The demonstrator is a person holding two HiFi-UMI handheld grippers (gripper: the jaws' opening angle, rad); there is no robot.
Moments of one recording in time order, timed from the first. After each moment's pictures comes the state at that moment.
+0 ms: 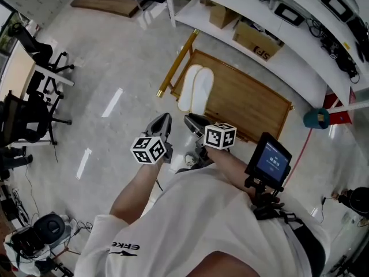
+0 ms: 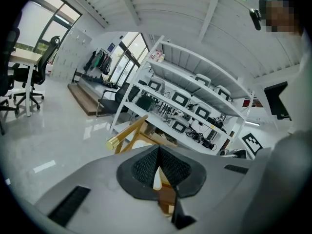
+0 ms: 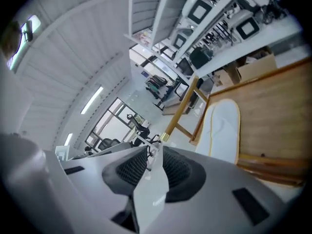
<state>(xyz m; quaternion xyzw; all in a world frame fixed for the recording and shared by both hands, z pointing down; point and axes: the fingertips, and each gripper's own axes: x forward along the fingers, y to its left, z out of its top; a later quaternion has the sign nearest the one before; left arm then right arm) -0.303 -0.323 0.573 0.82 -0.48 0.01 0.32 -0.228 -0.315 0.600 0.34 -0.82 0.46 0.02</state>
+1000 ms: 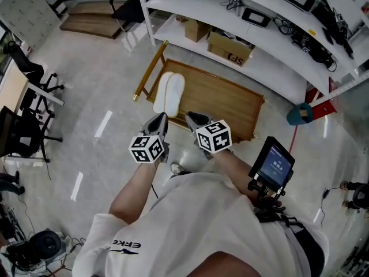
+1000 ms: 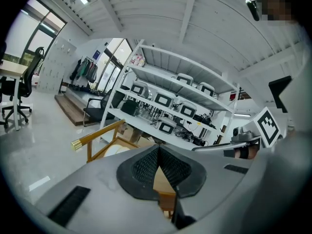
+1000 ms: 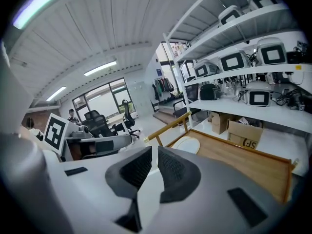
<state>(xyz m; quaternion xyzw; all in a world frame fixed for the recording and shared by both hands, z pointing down) -0.193 -0.278 0.523 0.86 -0.45 0.01 0.25 -0.108 -0.264 0.522 0.42 -0.86 0.24 0.16</state>
